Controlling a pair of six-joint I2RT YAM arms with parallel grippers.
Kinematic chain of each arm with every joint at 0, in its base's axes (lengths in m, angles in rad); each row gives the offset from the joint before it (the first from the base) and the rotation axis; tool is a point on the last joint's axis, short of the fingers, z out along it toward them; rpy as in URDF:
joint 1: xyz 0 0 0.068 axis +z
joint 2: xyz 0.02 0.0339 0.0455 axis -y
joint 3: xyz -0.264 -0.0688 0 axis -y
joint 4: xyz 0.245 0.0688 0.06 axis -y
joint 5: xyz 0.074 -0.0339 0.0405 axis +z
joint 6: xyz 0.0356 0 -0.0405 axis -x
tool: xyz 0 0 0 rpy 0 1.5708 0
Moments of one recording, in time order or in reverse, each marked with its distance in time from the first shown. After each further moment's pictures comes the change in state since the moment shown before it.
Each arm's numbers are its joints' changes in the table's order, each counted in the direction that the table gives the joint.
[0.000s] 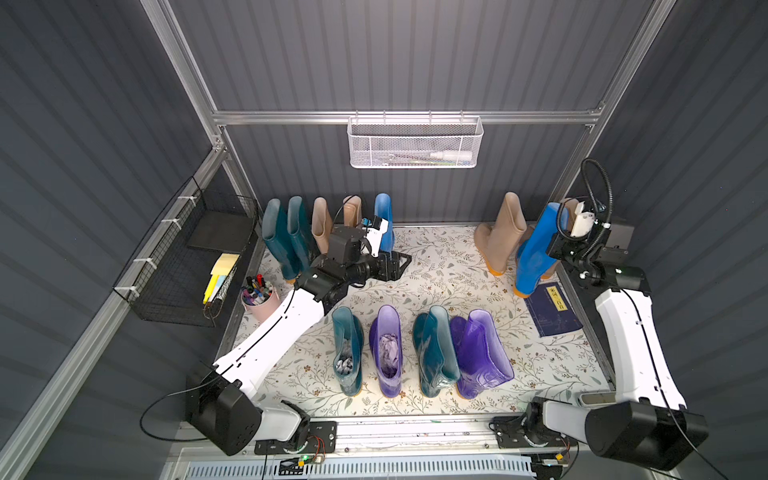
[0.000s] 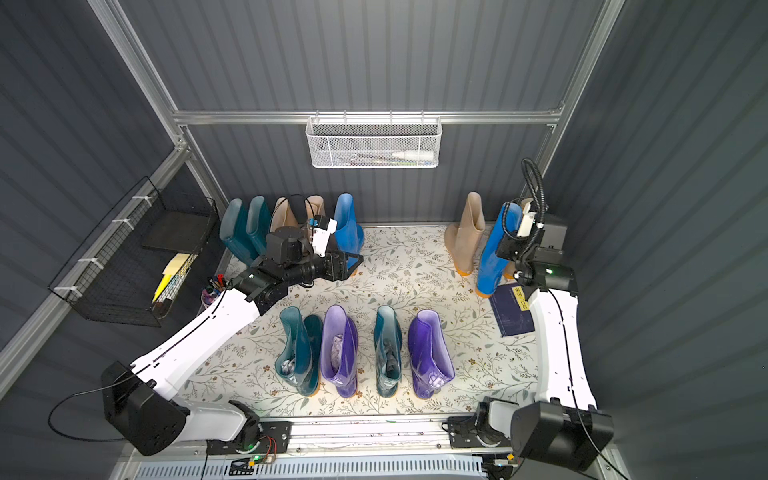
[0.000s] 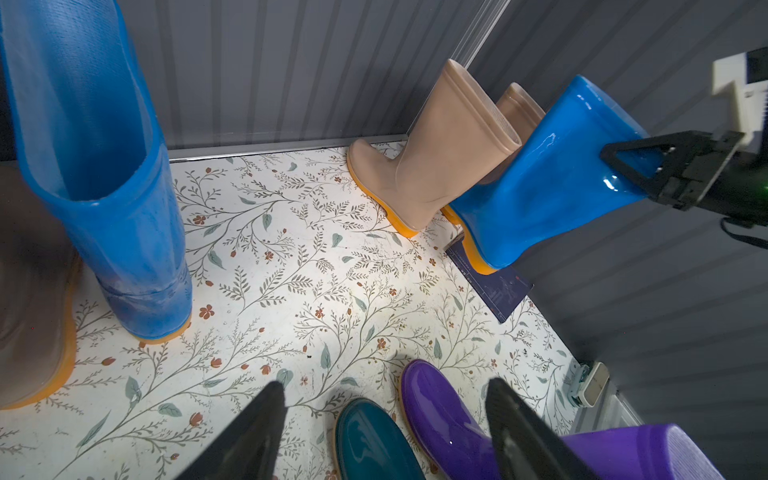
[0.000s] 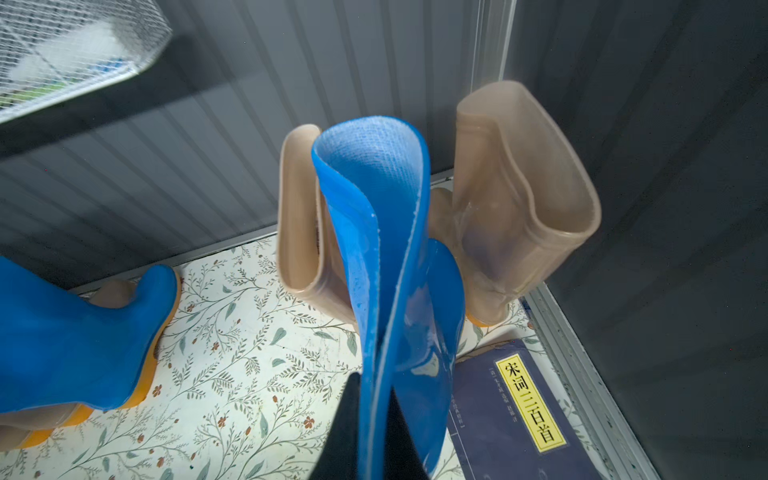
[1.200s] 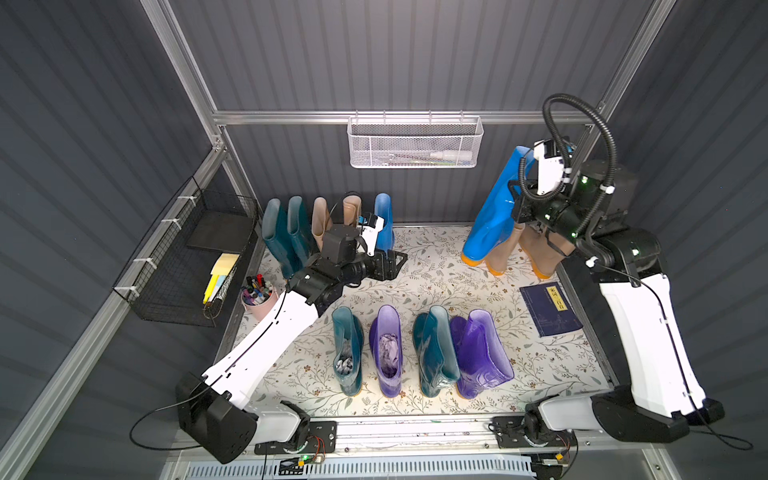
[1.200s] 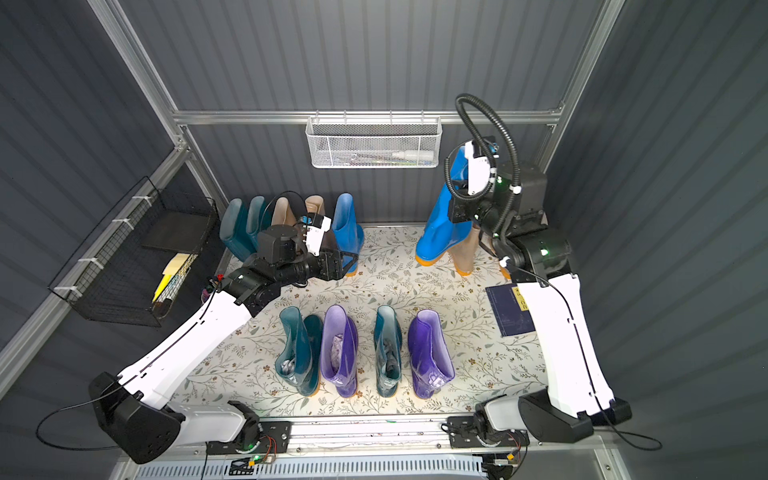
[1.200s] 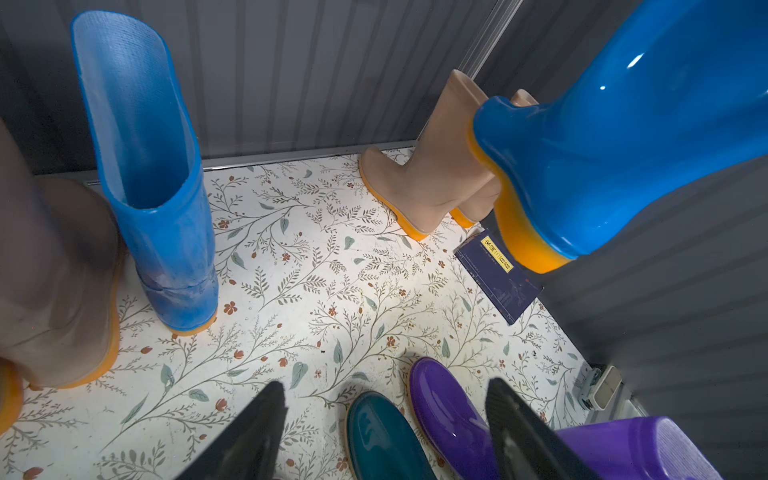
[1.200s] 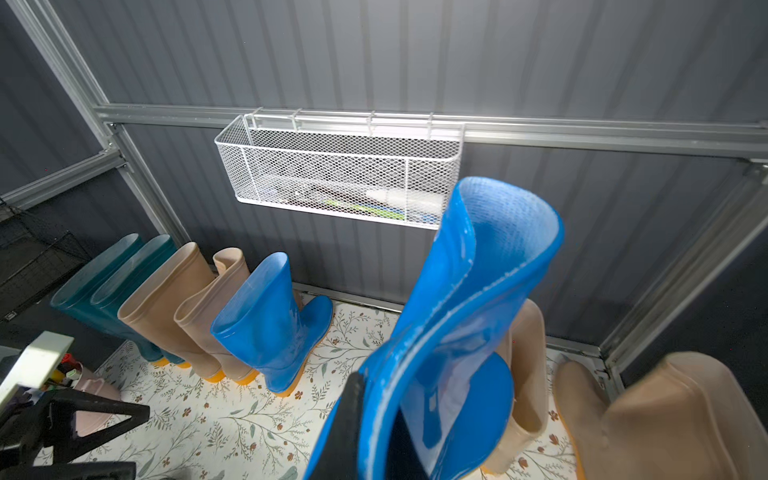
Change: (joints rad) left arm -0.003 0.052 0.041 -0.090 0.063 -0.026; right arm 0.524 -0.220 0.685 -0.220 -0.106 0.110
